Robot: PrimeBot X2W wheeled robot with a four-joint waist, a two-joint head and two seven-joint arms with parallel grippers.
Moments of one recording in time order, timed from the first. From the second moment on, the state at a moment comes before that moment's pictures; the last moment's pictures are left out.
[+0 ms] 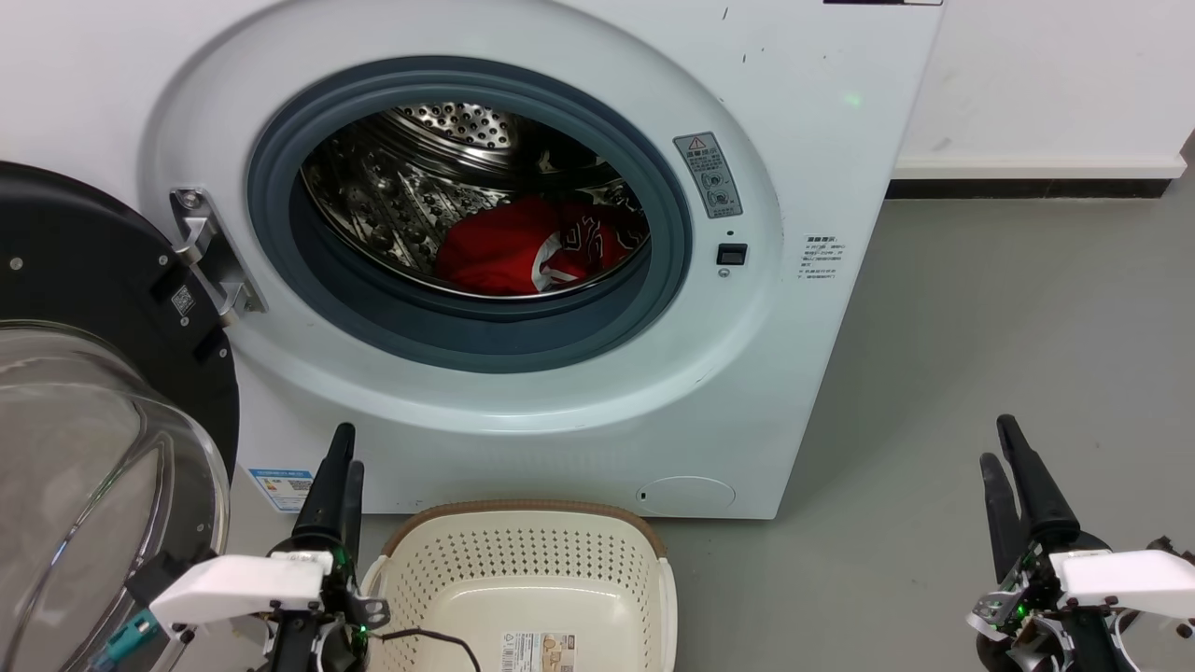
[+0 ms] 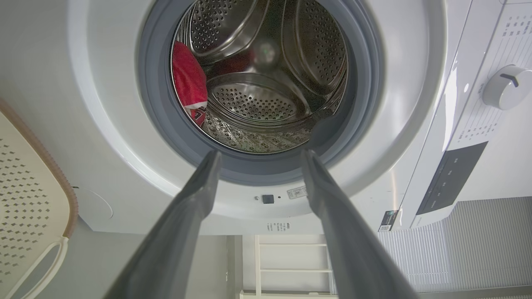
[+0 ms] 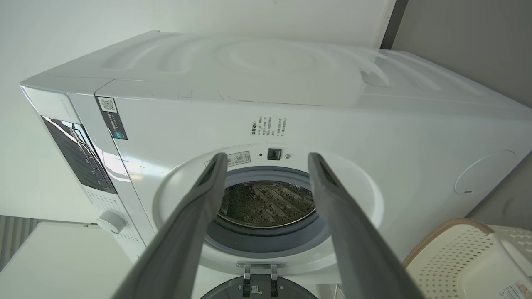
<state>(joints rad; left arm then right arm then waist) -0.10 0.05 0.05 0.24 -1.53 -0.13 0.05 -0.07 -0.05 -0.09 0.23 1.54 0.13 0.05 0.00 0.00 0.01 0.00</state>
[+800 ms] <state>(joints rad) -0.12 0.06 -0.01 0.16 -1.05 -0.13 -0.05 -0.06 -0.05 -0.05 0.13 0.98 0.13 -0.05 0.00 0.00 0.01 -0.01</state>
